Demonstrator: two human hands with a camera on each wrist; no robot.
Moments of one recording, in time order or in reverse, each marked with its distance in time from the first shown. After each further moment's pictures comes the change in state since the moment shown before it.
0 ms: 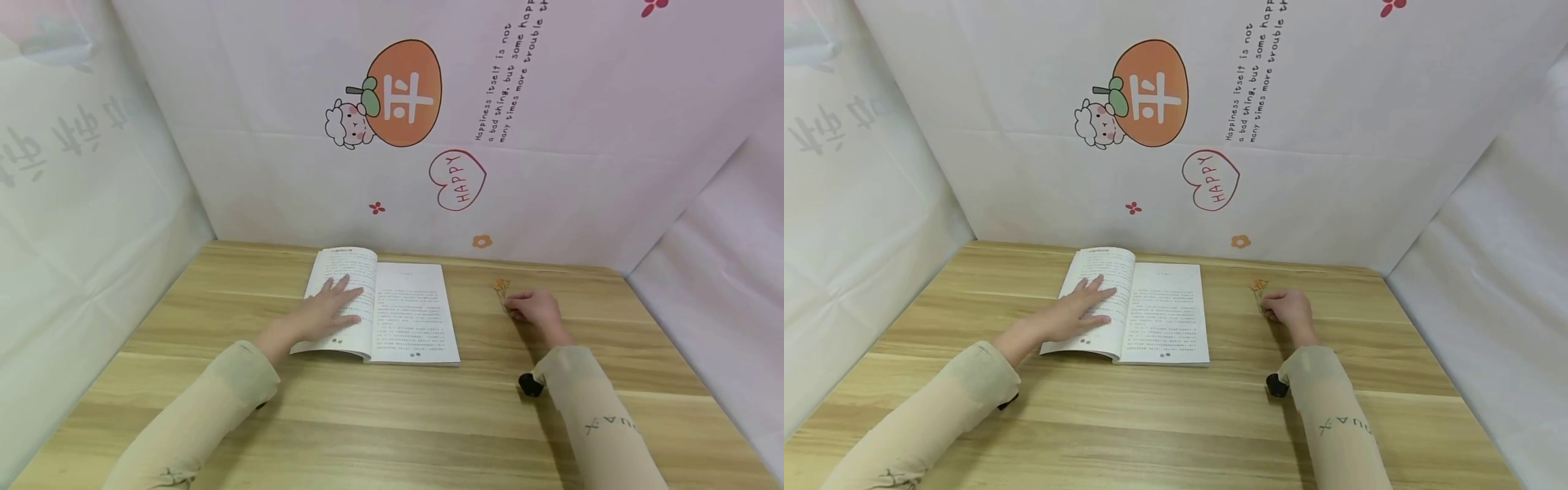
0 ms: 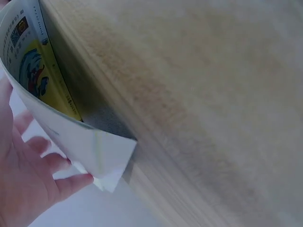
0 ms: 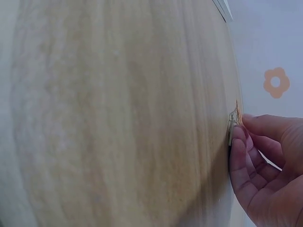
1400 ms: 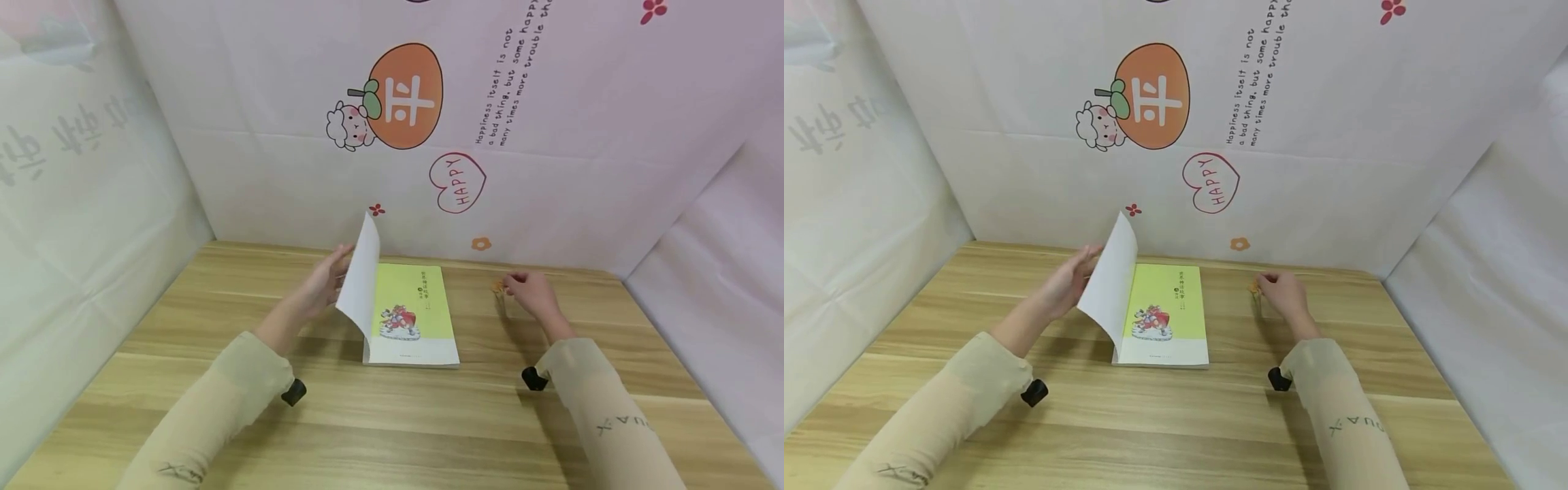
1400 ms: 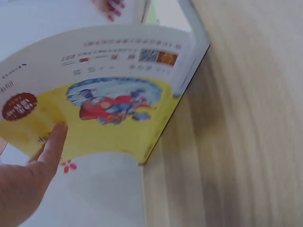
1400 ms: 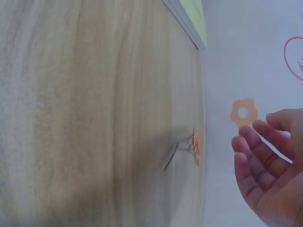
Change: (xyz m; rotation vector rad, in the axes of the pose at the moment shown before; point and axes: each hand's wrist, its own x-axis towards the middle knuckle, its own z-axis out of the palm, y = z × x) left_hand 0.020 0.030 -0.040 -1.288 0.120 -0.107; right_hand -0.014 -0.046 -0.003 -0.233 0.025 -0.181
